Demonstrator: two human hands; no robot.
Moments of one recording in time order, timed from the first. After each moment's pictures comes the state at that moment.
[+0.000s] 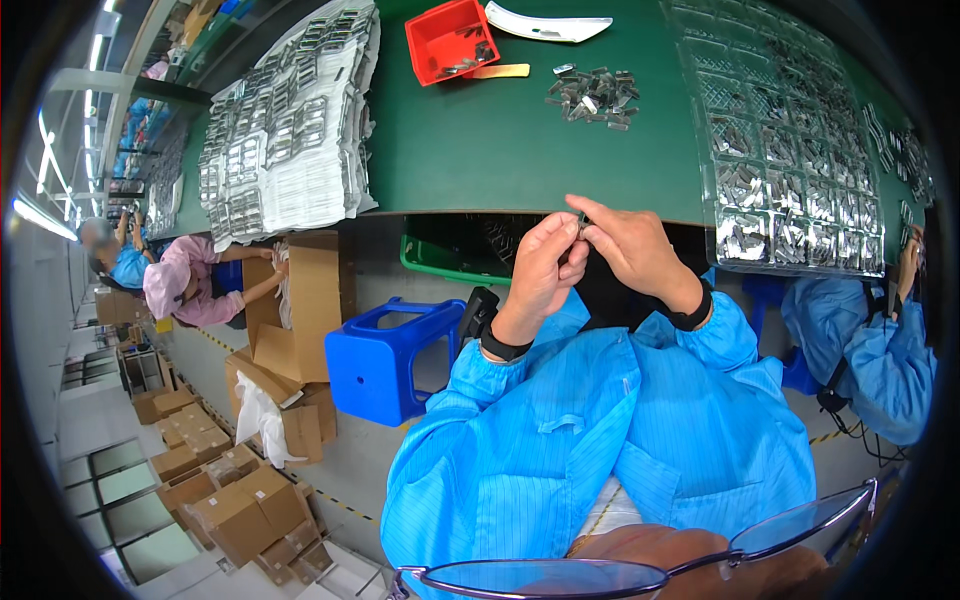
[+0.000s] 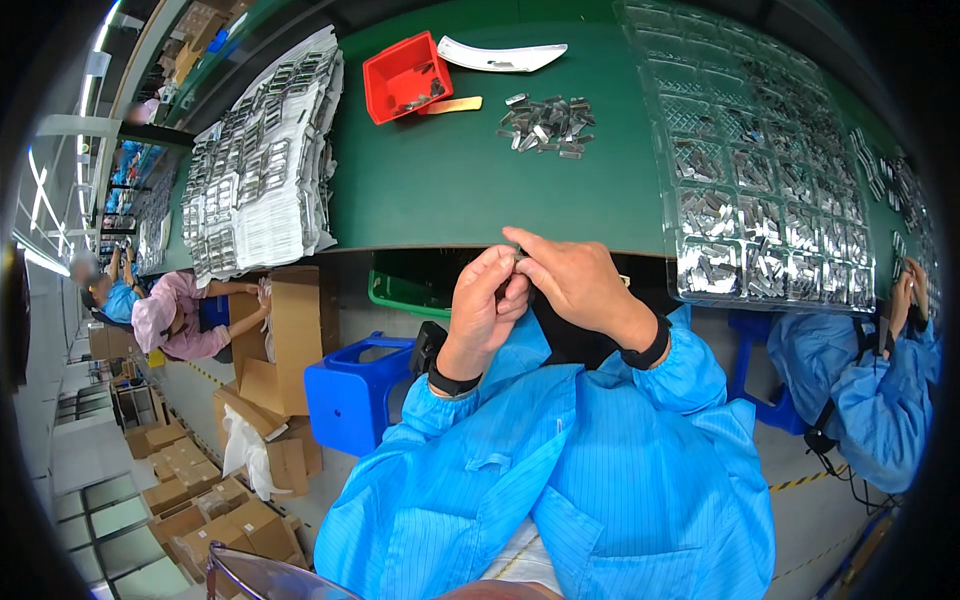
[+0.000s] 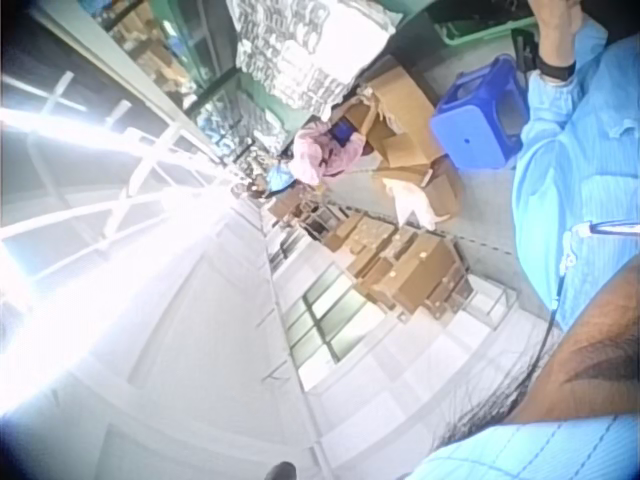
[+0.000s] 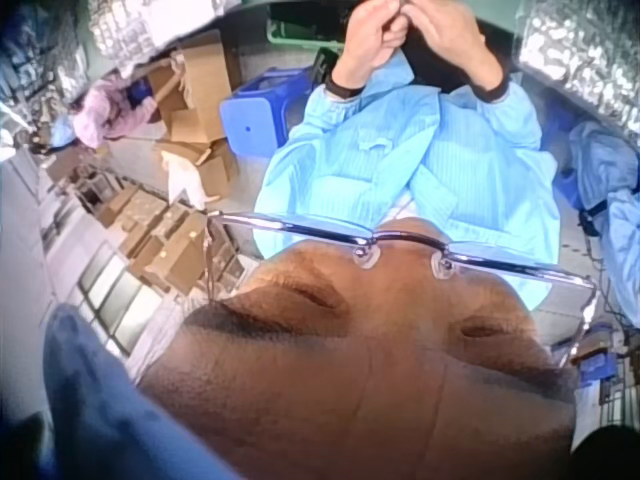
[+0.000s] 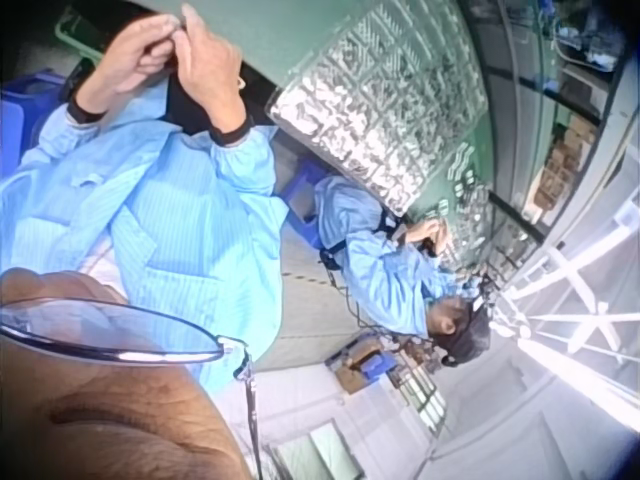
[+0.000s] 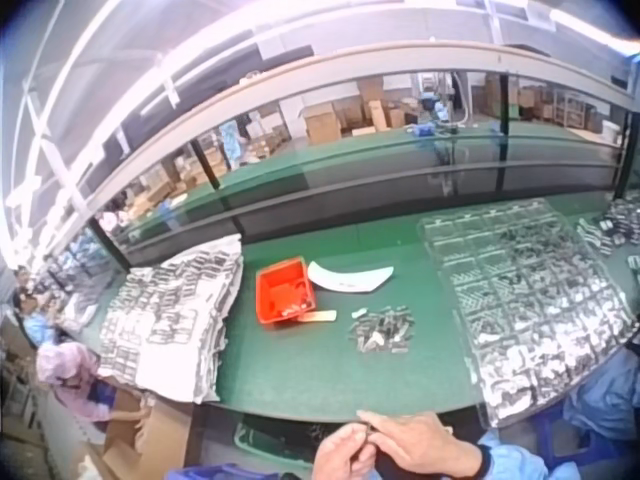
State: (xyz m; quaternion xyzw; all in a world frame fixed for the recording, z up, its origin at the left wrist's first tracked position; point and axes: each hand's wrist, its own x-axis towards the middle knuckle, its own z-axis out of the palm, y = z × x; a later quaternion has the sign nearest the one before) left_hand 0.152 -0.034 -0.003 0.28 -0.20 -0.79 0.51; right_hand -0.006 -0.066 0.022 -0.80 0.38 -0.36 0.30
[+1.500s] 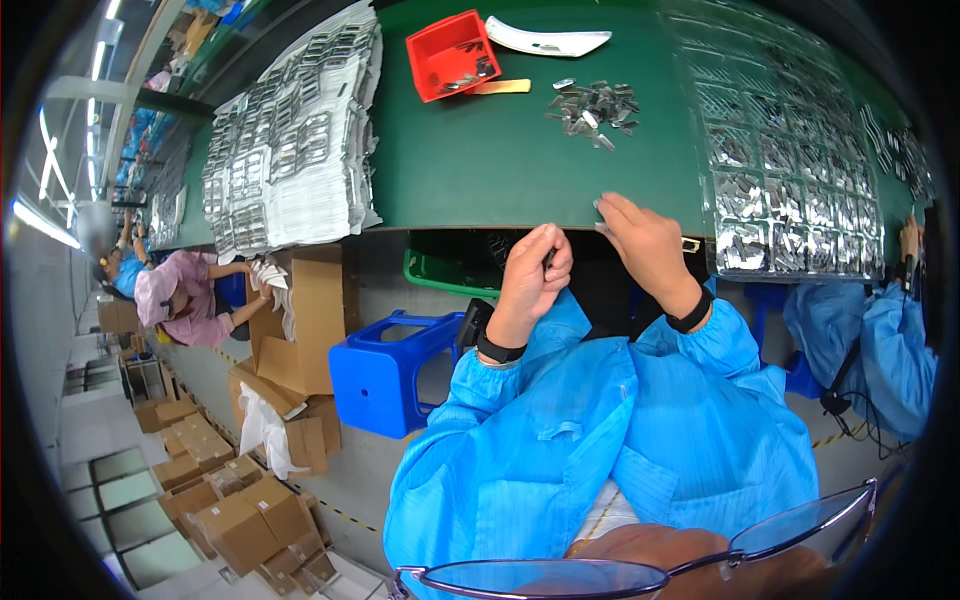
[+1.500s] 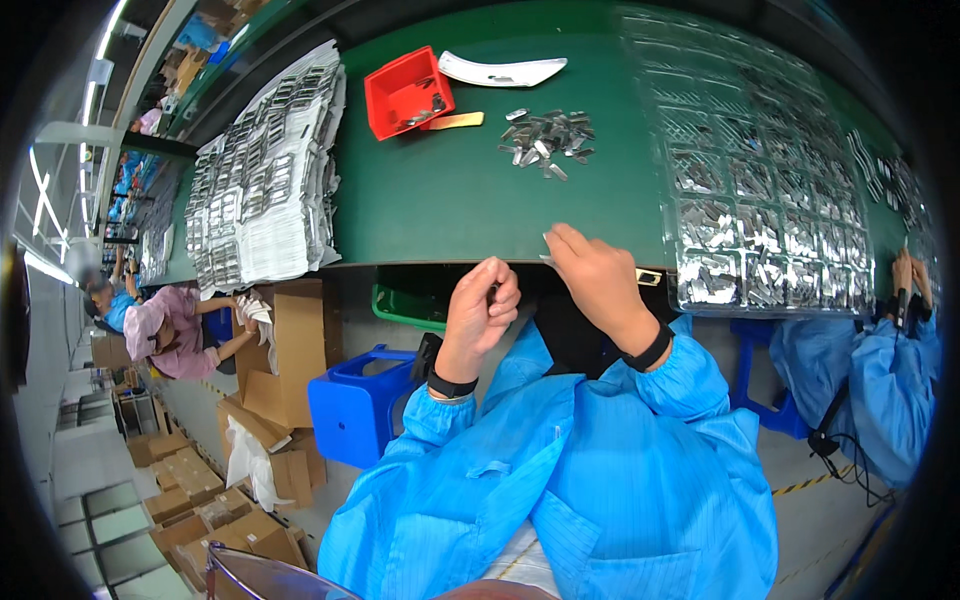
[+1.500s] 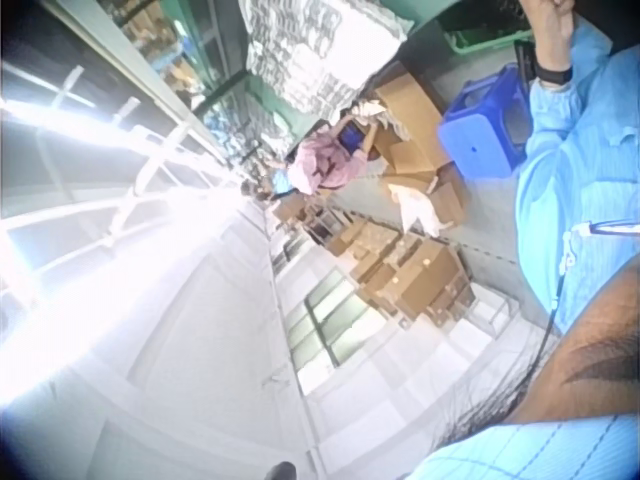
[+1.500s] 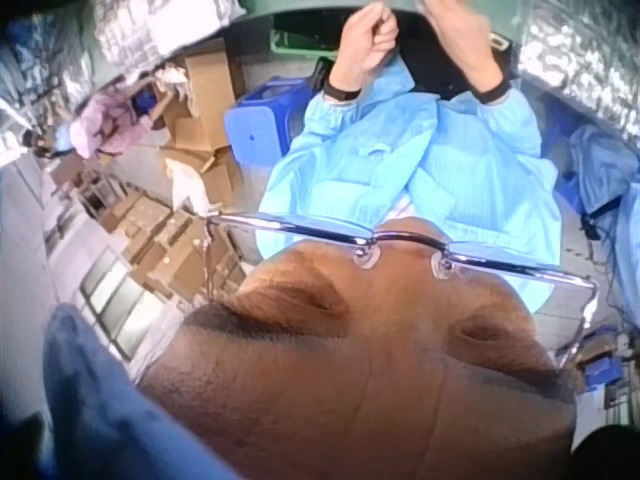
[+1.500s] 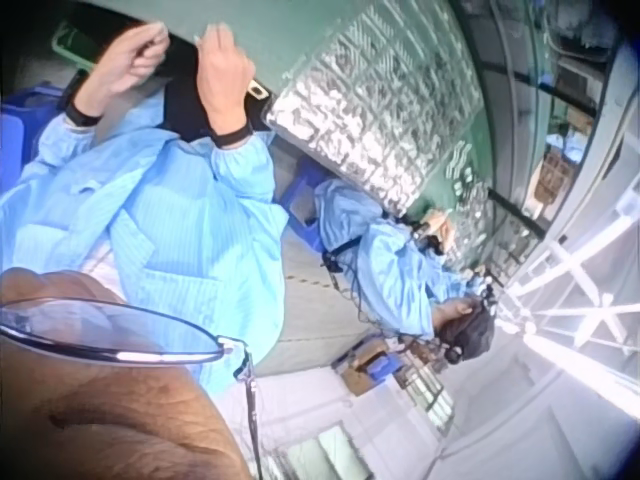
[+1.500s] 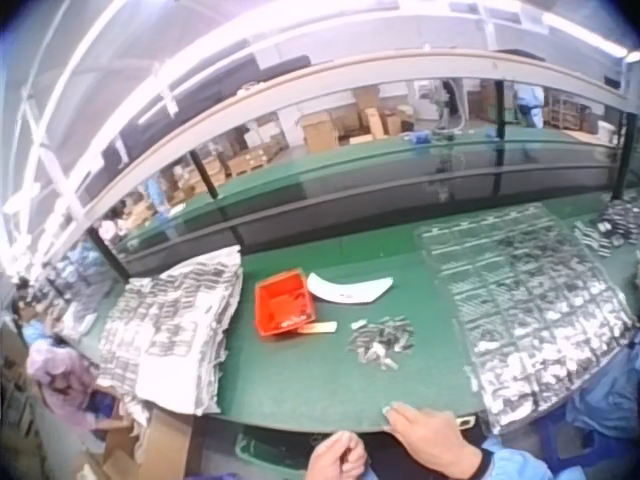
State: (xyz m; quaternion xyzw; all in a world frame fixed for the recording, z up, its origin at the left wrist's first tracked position) left_hand 0.176 -0.044 -0.025 0.29 -0.15 -0.80 0.51; right_hand -0.012 -0.077 -0.009 -0.83 0.46 -0.29 0.06
